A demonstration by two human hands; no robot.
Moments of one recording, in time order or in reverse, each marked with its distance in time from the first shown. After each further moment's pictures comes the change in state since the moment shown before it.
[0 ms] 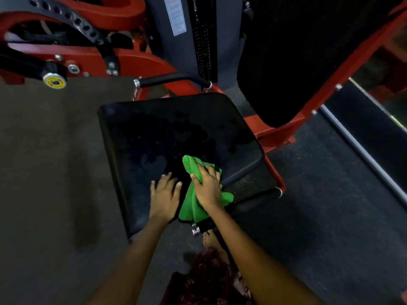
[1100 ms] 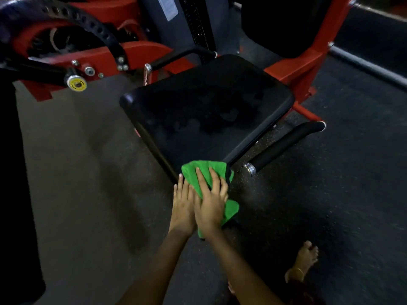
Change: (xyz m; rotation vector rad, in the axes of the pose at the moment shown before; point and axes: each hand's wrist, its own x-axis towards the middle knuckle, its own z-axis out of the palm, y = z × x) left_hand -0.101 -0.143 -0.022 0.338 -0.093 0.493; right_hand -0.154 -0.025 0.191 0.072 0.476 -0.050
